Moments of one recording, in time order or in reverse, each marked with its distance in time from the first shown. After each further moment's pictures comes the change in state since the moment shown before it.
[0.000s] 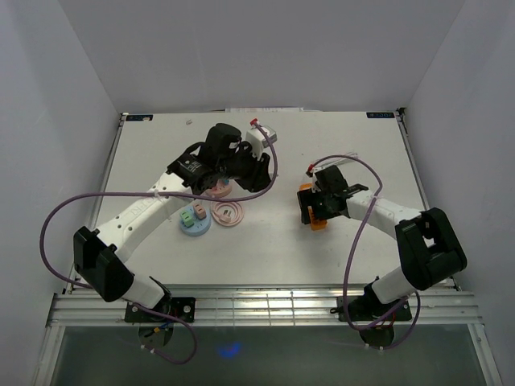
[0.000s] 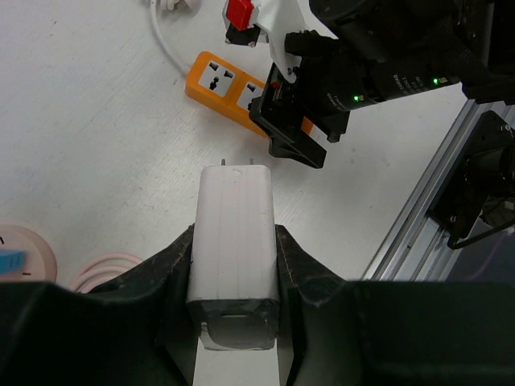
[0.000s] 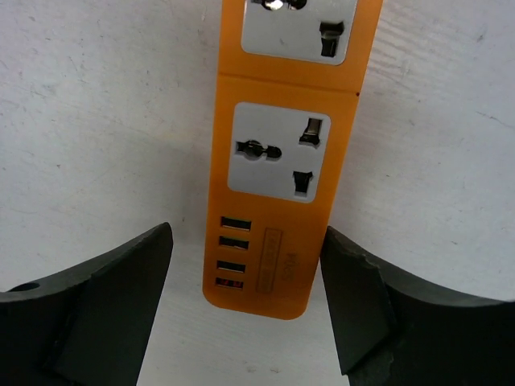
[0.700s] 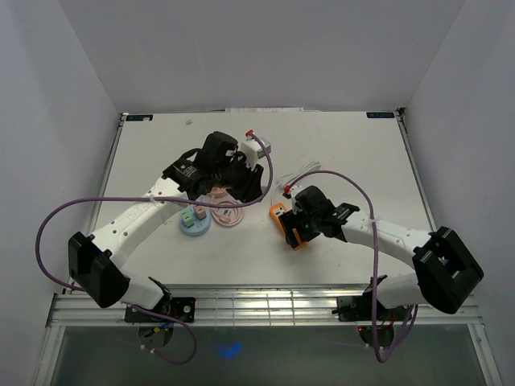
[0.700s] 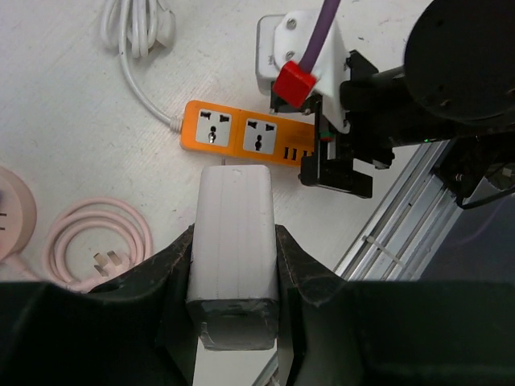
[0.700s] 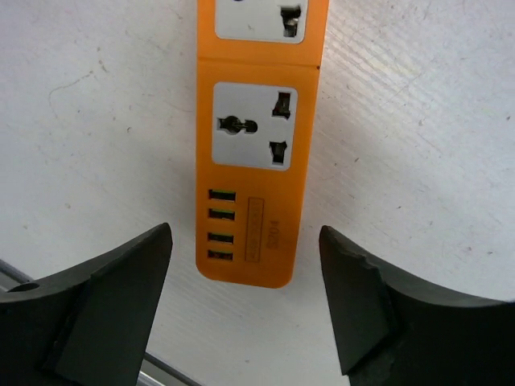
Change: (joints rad) left arm 0.006 -0.050 -0.054 -0.109 -0.012 0.003; right arm 0.300 -0.120 -0.081 -0.014 0.033 0.025
